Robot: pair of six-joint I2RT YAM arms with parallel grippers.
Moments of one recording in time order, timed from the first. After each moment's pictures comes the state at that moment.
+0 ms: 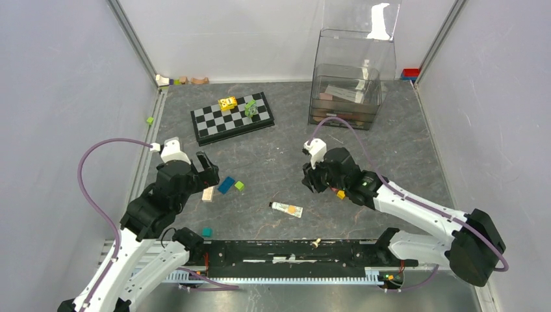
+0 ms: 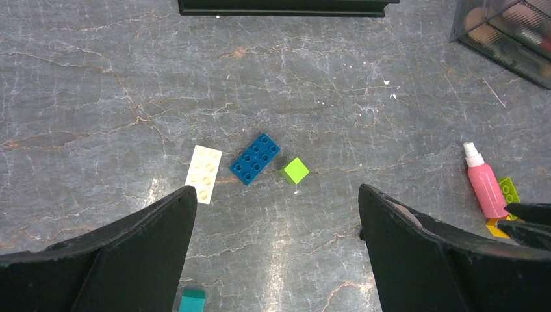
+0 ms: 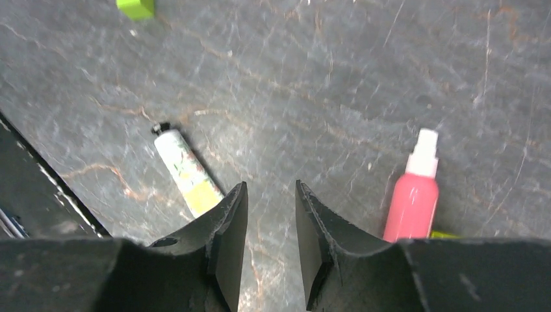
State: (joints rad) left arm -0.53 0.56 0.86 -0.88 -0.44 -0.60; right arm 0.77 1.12 0.69 -0.16 -0.06 0.10
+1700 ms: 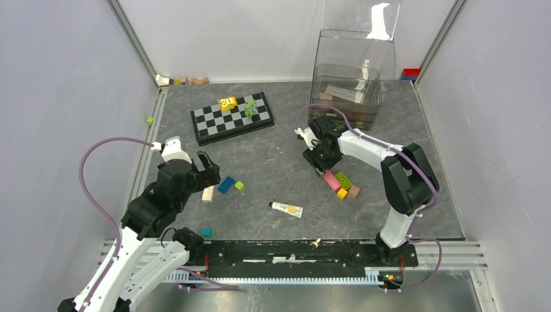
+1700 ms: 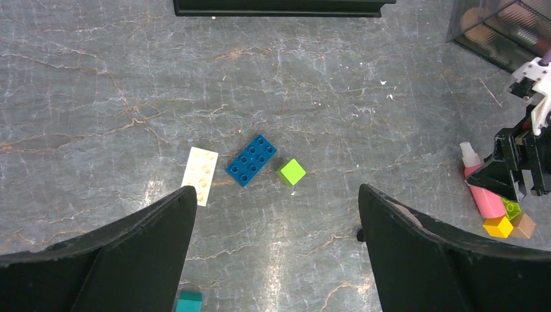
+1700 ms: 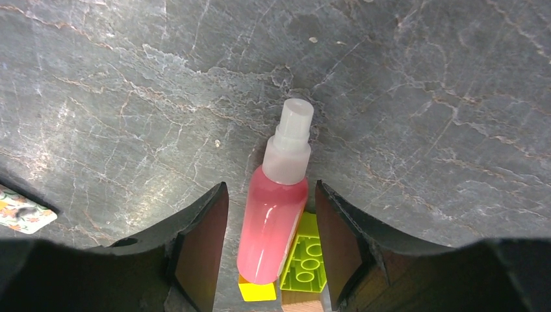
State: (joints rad) left arm -0.53 0.57 0.86 -0.86 -0.43 -0.60; right arm 0.53 1.78 1.20 -0.70 -0.04 -0.19
